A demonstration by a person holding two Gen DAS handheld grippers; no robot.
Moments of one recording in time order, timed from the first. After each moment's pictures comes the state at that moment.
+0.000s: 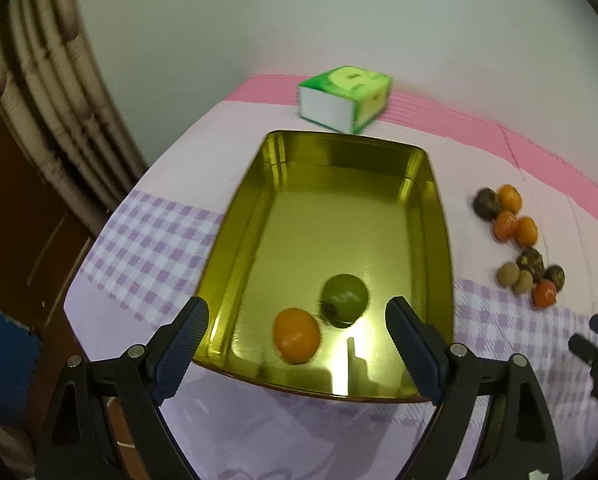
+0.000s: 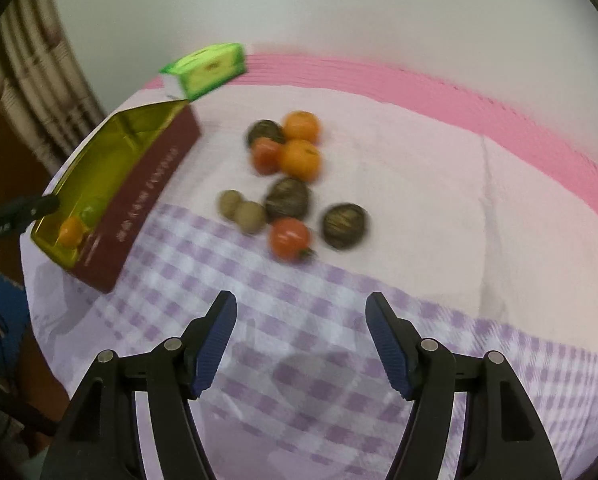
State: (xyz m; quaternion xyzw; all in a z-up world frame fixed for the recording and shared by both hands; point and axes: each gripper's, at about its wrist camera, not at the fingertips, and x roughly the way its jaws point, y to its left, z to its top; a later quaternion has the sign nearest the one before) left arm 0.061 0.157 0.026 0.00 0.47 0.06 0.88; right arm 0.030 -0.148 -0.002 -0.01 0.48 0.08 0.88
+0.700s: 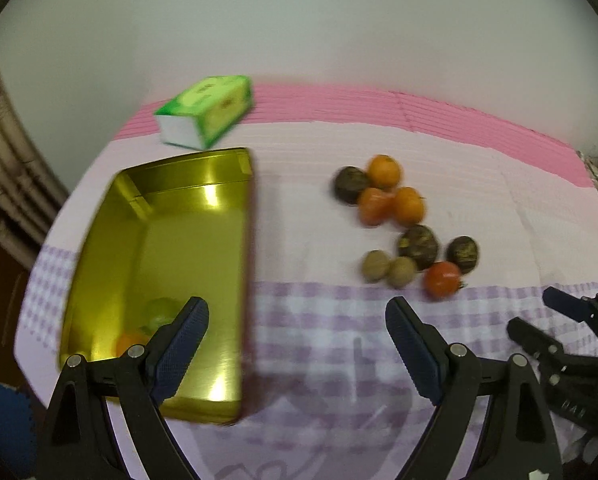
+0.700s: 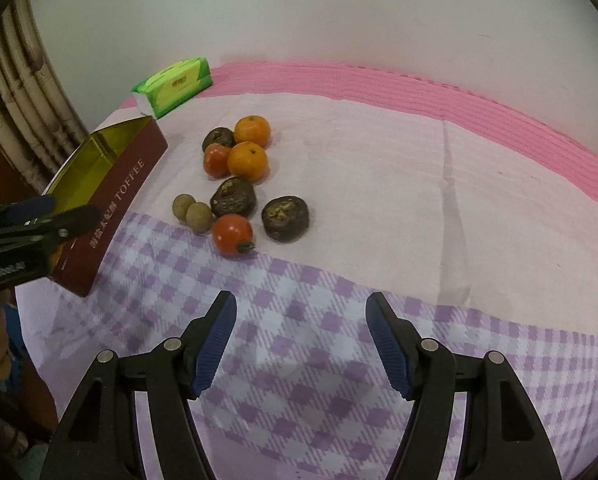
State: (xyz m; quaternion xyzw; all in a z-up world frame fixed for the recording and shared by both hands) left arm 0.075 0.025 0.018 0.05 0.48 -0.06 0.88; right arm 0.019 -0.176 -0.006 0.00 0.46 0.05 0.89
